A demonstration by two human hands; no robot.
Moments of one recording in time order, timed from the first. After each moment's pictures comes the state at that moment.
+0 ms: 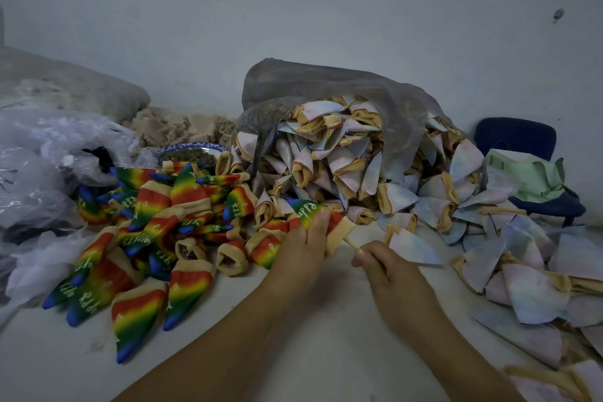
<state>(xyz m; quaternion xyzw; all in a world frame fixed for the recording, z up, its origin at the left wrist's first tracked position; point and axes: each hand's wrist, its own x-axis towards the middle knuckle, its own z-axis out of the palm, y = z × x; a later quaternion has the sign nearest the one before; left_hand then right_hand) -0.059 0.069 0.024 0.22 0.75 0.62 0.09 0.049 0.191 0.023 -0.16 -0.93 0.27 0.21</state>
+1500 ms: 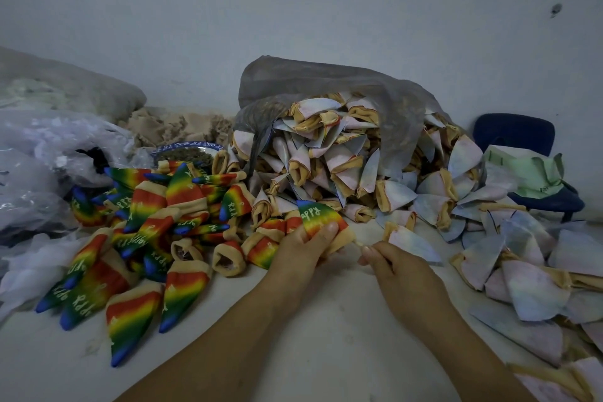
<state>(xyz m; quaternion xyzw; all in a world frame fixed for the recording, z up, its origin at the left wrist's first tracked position) -0.060 0.070 0.015 0.22 0.64 0.71 0.20 0.045 0.205 0.023 -0.20 -0.93 0.24 0.18</state>
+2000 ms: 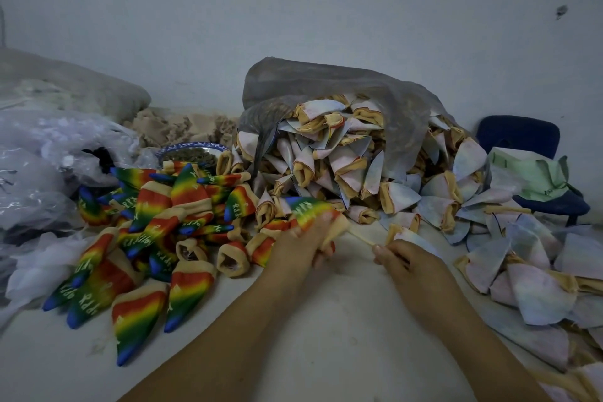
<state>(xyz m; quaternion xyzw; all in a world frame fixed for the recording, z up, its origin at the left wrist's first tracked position) -0.066 0.062 0.023 0.20 0.67 0.70 0.17 0.048 0.218 0.027 -0.20 -0.92 0.27 0.22</state>
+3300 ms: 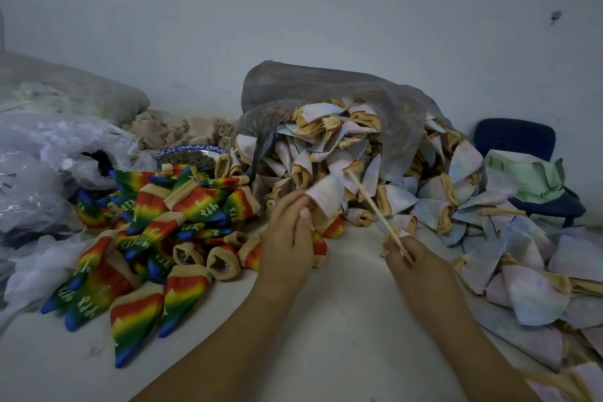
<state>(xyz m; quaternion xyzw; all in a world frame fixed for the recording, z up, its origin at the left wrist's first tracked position) -0.067 0.060 0.025 0.29 0.71 0.61 -0.18 0.046 0.218 0.027 -0.24 -0.88 0.30 0.28</state>
